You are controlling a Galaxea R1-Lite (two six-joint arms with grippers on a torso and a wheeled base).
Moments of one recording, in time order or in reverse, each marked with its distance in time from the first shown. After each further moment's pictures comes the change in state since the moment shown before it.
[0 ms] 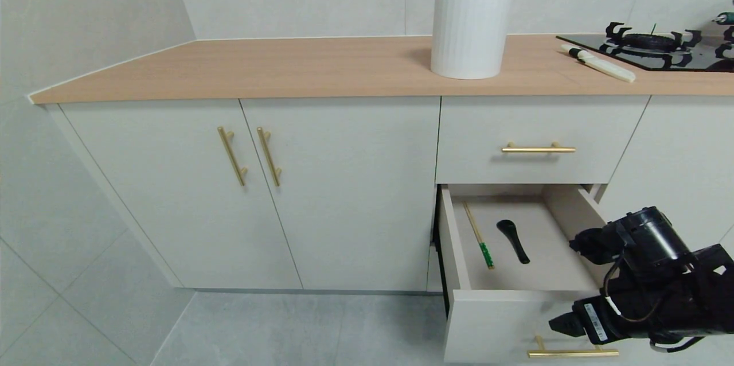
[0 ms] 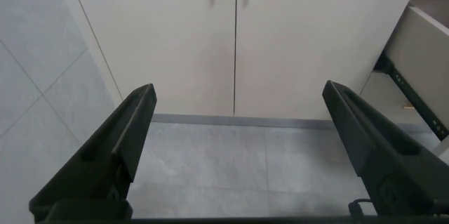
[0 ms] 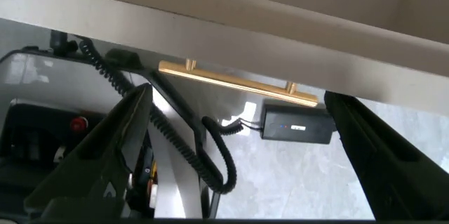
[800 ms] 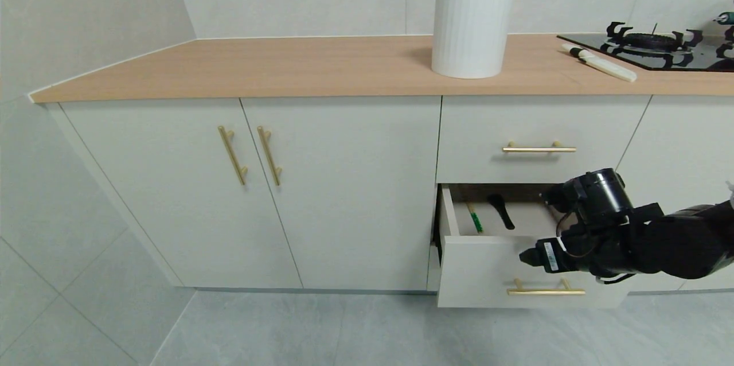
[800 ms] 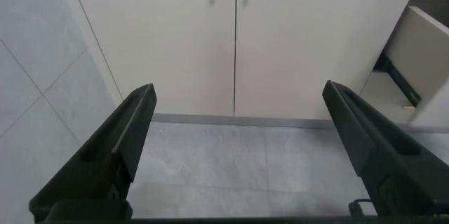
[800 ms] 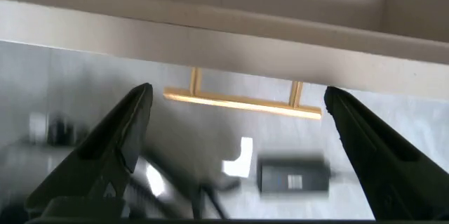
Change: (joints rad) left arm 0.000 0.000 0.000 0.000 0.000 0.000; right arm -0.042 0.215 -0.240 -0.143 -0.091 0.003
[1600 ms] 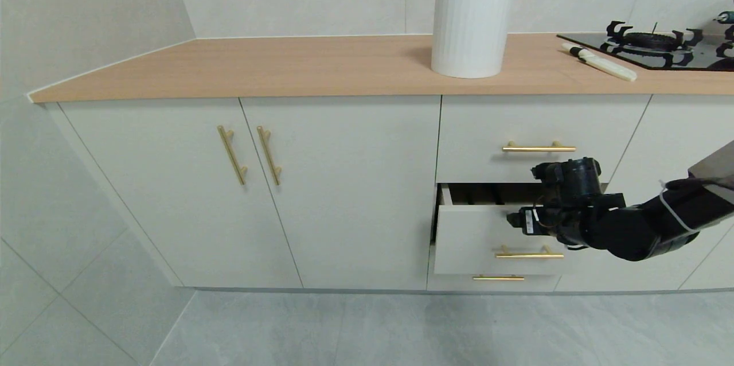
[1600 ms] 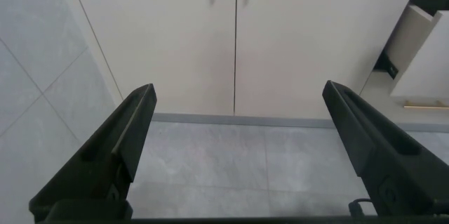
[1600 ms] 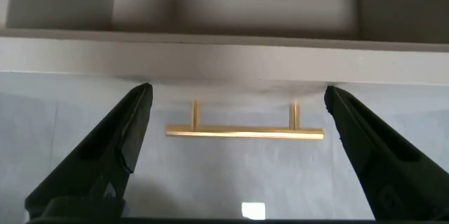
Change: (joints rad) left arm 0.000 0.000 0.000 0.000 0.000 0.000; right arm -0.042 0.199 -0.145 -0.298 -0.076 0.013
